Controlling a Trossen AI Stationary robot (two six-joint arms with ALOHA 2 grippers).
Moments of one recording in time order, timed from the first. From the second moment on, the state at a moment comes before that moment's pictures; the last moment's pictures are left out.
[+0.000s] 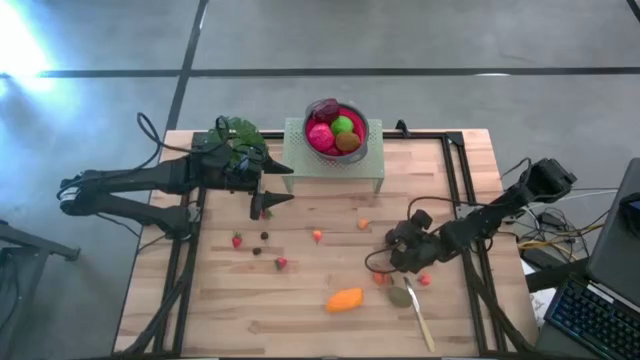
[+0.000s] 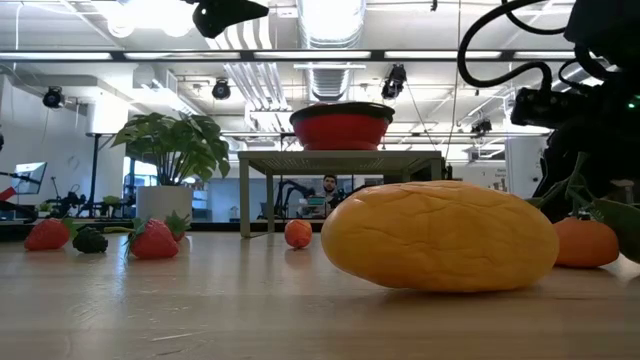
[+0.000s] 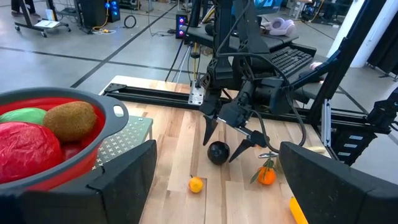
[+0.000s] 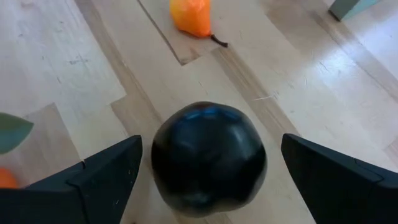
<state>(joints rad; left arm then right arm) 0.13 0.97 0.94 -0.15 0.10 -0.09 0.48 1.34 0.48 -0.36 0.59 0.95</state>
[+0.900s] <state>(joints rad) 0.13 0.97 0.94 -0.15 0.10 -0.09 0.48 1.34 0.52 -0.36 0.59 0.86</state>
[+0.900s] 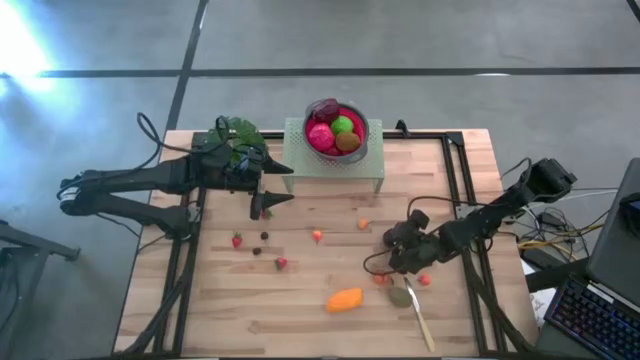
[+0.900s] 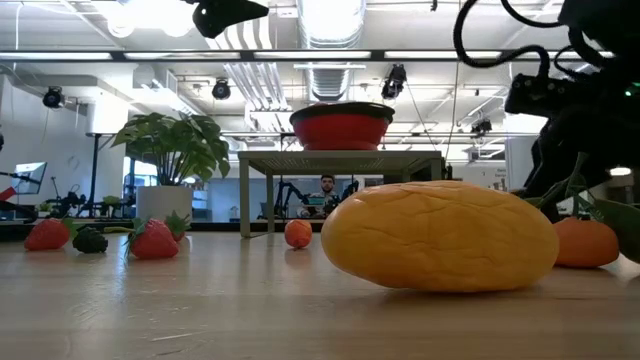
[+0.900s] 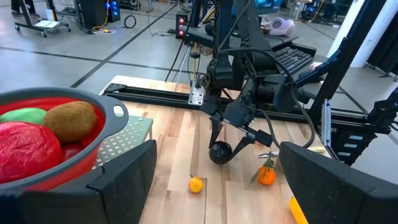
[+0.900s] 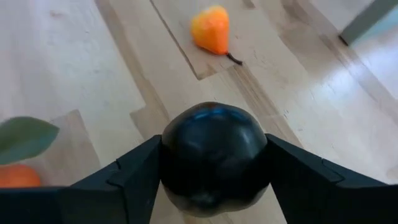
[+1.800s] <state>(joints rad) 0.13 0.97 0.94 -0.16 0.10 -0.09 0.29 1.14 0.87 -0.42 0.57 0.30</state>
